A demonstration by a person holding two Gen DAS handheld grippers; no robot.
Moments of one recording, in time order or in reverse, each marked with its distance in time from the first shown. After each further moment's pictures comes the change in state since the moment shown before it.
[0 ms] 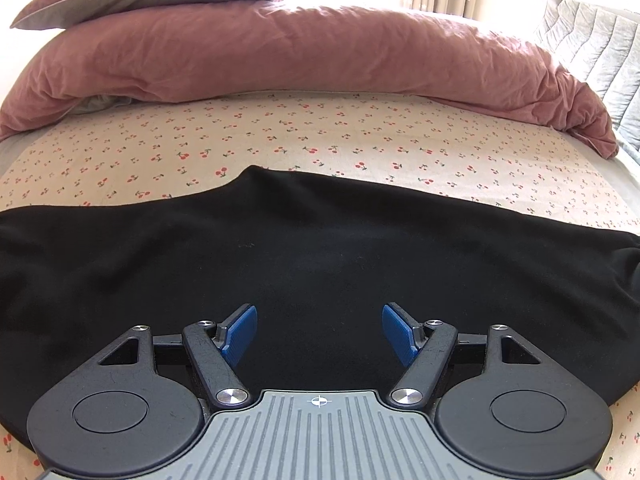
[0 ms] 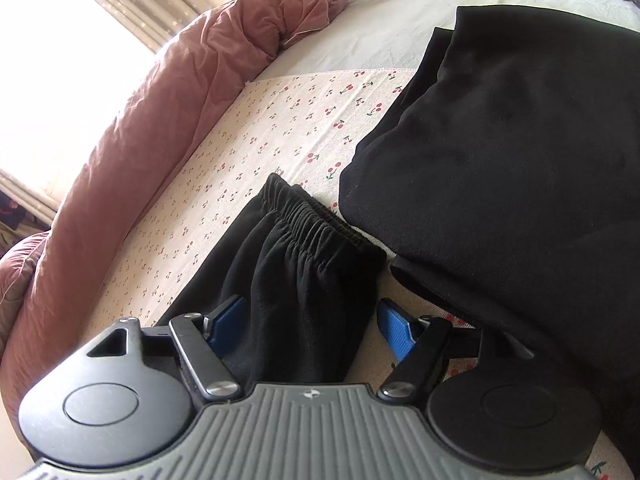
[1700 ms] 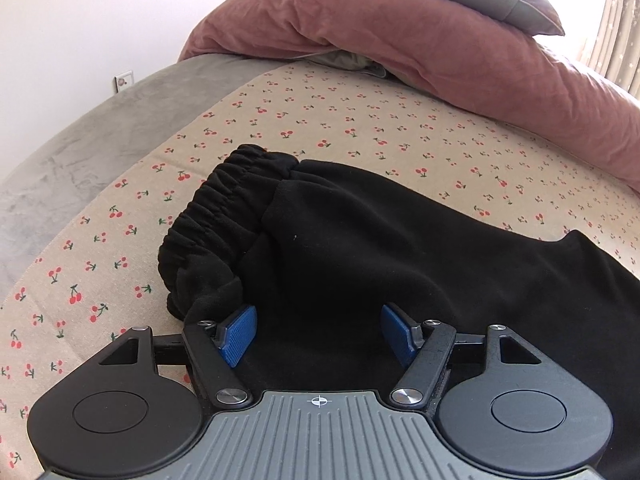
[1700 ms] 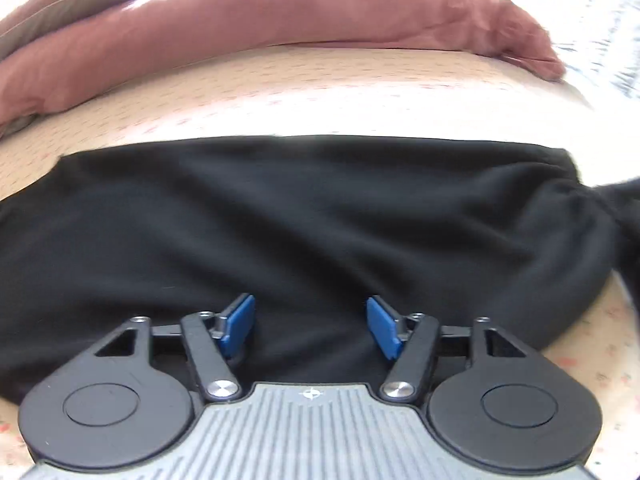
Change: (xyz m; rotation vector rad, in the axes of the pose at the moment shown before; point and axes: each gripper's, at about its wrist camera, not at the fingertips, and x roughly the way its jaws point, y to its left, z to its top) left arm -0.036 0.240 -0.008 -0.359 0.032 0.322; right arm 0.015 0.150 -0.149 -0.772 0.087 -0.242
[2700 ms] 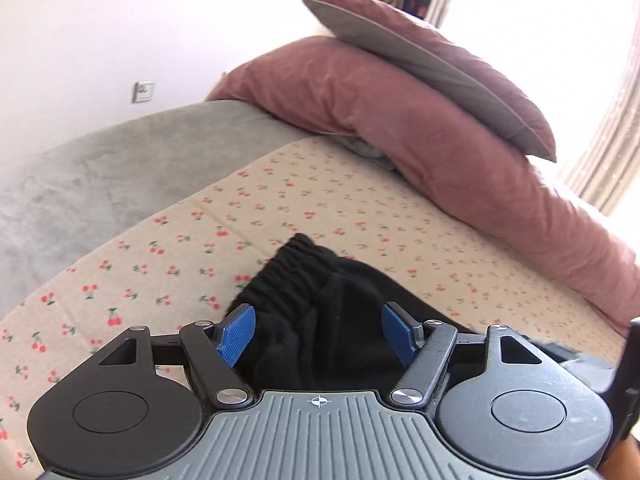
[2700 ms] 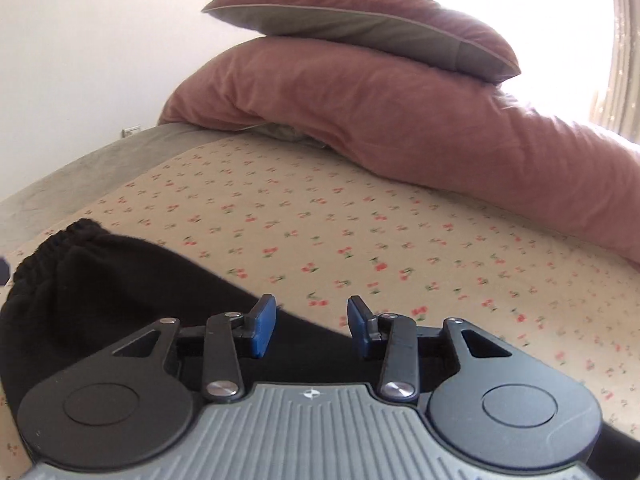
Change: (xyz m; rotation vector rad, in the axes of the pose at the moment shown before) left arm -0.054 0.067 0.009 -0.203 -0.181 -0.171; right arm -0.020 0.366 0.039 -0.548 -0.133 0.677
